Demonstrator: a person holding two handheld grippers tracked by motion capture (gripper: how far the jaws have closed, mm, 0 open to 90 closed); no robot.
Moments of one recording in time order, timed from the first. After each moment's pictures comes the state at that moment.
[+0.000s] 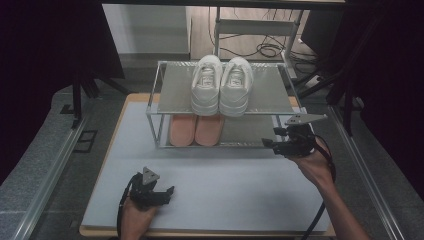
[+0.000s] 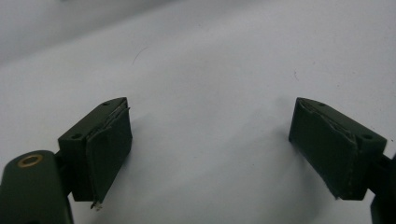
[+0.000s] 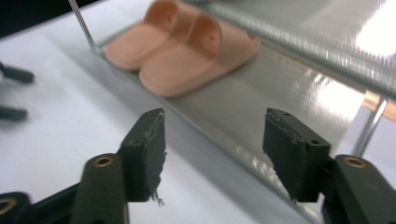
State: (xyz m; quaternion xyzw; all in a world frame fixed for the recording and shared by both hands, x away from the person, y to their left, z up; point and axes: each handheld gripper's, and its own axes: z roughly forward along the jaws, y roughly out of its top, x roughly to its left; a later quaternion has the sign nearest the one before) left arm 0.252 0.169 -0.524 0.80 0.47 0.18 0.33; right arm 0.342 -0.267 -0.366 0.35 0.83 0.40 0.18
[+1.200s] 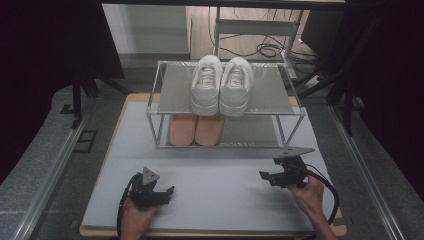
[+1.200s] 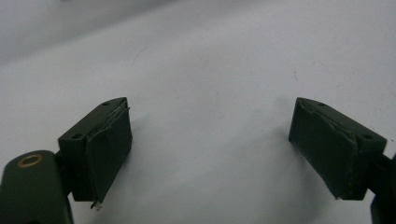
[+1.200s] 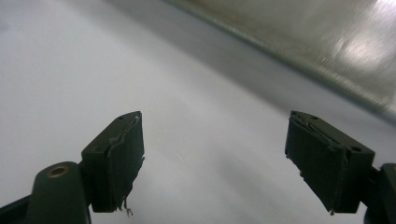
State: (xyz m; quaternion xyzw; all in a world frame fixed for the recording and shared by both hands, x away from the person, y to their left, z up) left arm 0.252 0.169 -0.524 0.80 0.48 0.18 0.33; right arm 0.316 -0.280 -0.470 0.38 0.84 0.36 0.13
